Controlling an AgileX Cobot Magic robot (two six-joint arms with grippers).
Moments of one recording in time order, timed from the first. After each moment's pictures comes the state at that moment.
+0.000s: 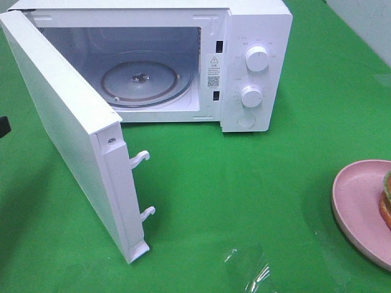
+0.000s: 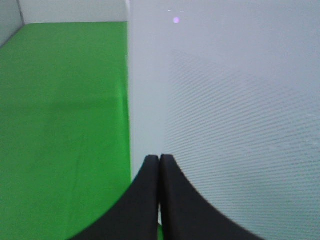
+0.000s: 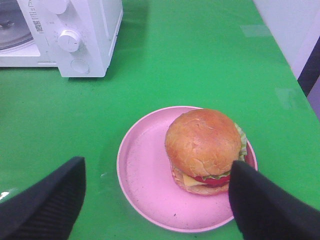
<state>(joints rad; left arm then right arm) -0.04 1.55 -0.31 0.22 -0.95 -0.09 0.13 0.00 -0.51 -0.12 1.00 0.14</state>
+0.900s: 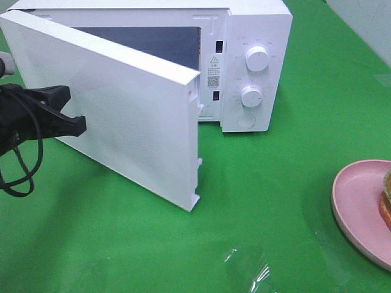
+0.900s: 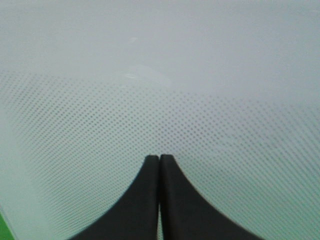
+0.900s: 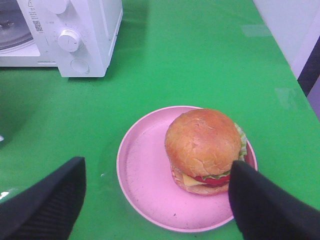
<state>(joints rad) -0.40 1.69 -0.44 -0.02 -0.95 0.02 0.13 0.00 -0.51 -0.12 1.00 0.14</state>
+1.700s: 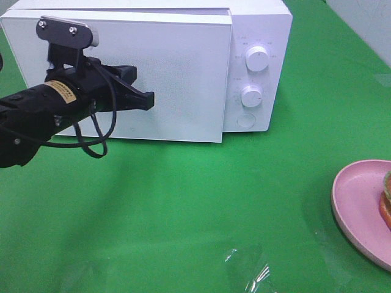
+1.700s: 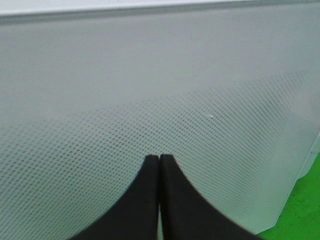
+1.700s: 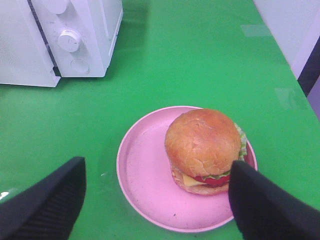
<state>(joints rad) -0.56 1.83 -0.76 -0.07 -0.76 0.05 0.13 0.00 -0.51 -0.12 1.00 0.14</state>
